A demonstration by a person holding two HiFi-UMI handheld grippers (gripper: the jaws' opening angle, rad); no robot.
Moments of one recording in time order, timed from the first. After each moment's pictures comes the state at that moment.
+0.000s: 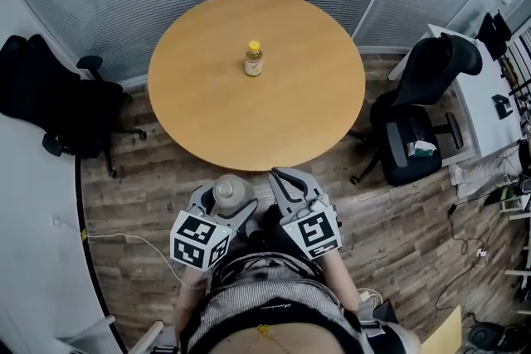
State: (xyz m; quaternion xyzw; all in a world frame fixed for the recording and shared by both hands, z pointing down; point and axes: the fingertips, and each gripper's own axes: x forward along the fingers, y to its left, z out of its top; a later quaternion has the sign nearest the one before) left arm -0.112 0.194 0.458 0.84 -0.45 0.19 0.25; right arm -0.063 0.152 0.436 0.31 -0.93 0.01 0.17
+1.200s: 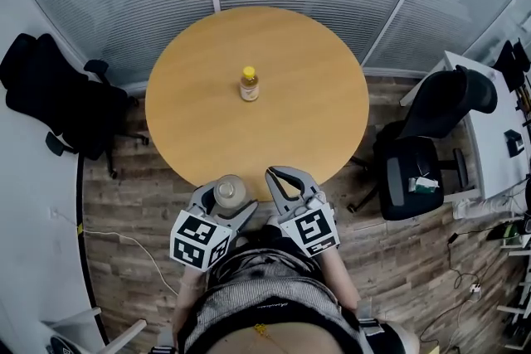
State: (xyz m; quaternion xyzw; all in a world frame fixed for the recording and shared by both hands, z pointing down) left arm -0.064 0.085 0.450 0.81 -0.49 0.19 0.25; right arm -0.028 0.037 0.433 0.25 -0.96 0.00 0.15
